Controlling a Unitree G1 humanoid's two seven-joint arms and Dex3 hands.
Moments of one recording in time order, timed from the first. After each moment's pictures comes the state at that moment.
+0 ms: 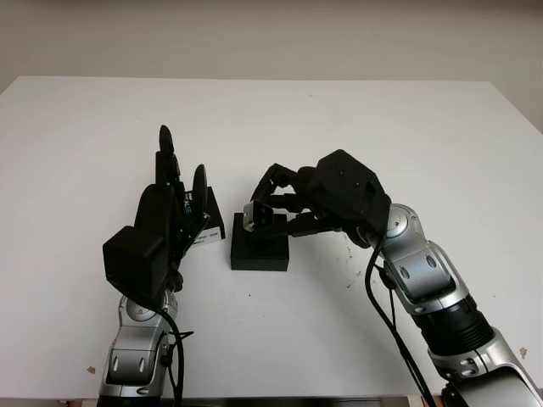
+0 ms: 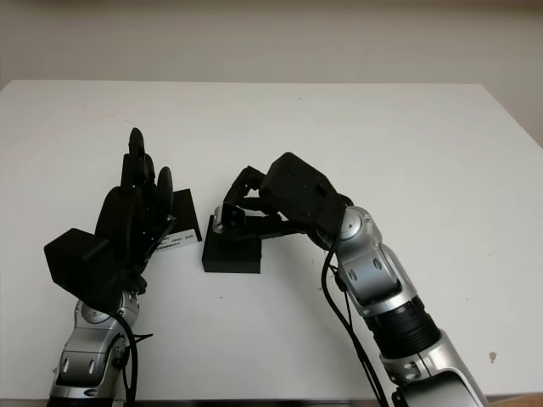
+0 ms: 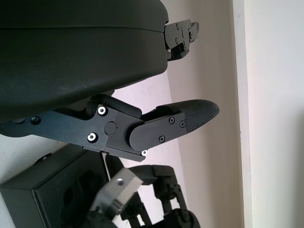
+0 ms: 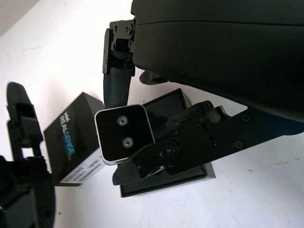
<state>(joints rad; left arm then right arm) -0.11 0.05 0.04 -0.16 0.04 0.06 0.03 -0.56 -0.31 0.33 -0.03 -0.17 0.57 0.50</state>
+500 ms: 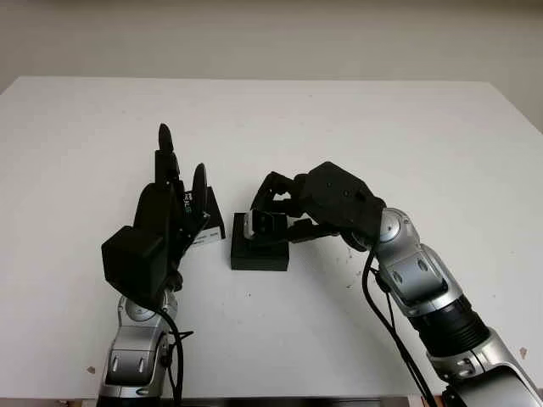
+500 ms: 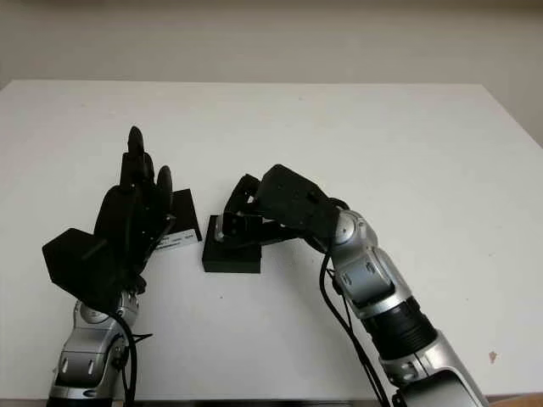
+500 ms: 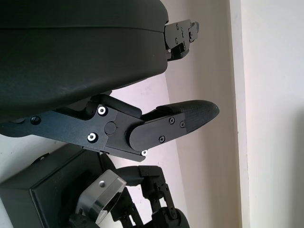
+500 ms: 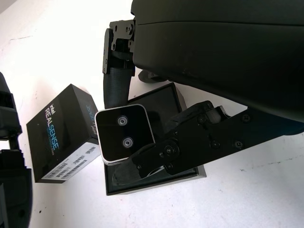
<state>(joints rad) -0.11 0.04 0.04 -0.17 0.04 0.06 0.03 -0.56 -0.32 0.35 -0.02 -0.22 0.57 0.52</state>
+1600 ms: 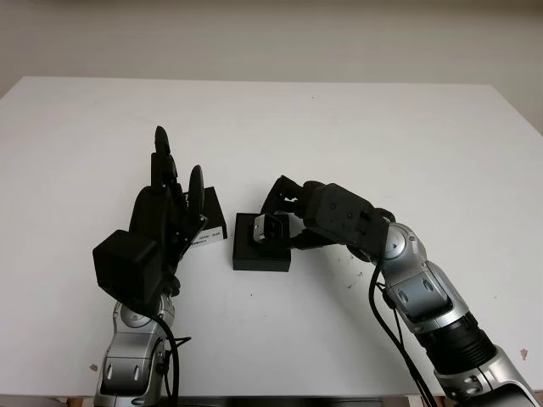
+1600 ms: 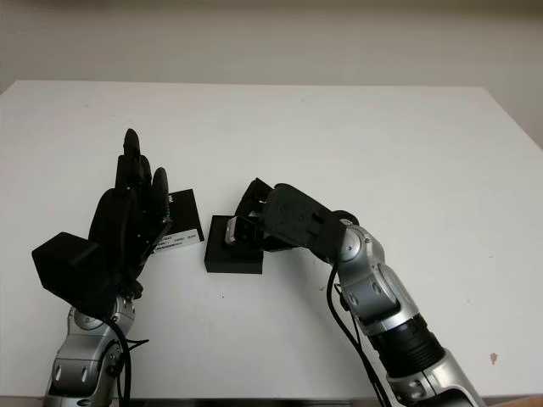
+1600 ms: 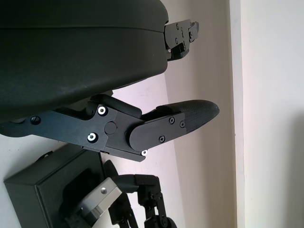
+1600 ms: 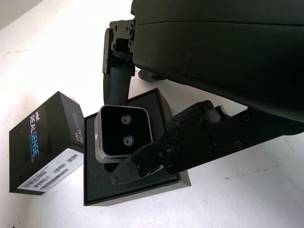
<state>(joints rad) -0.07 0.04 0.04 -0.24 0.02 0.10 0.03 -0.47 -0.33 0.34 -0.01 -0.28 0.45 0.44</state>
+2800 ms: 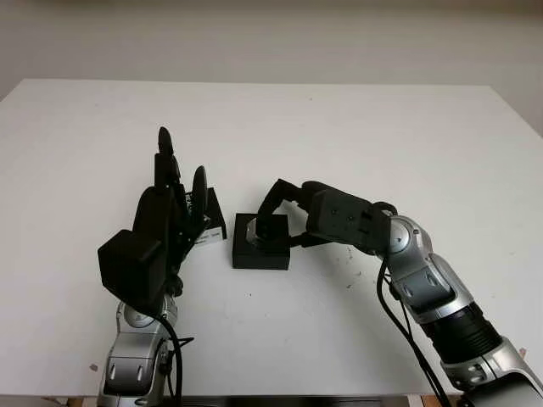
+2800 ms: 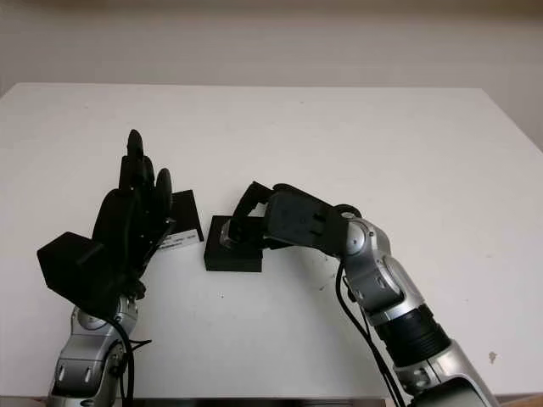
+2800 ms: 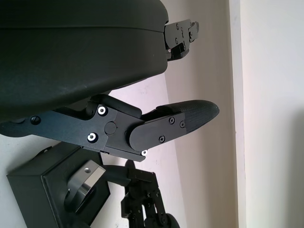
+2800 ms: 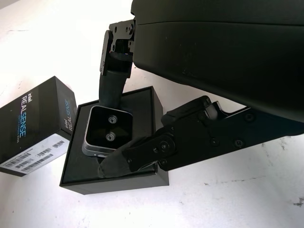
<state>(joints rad) -0.07 0.03 0.03 -0.24 0.04 0.11 0.04 -0.51 -0.38 0.34 0.04 -0.33 0.33 0.55</state>
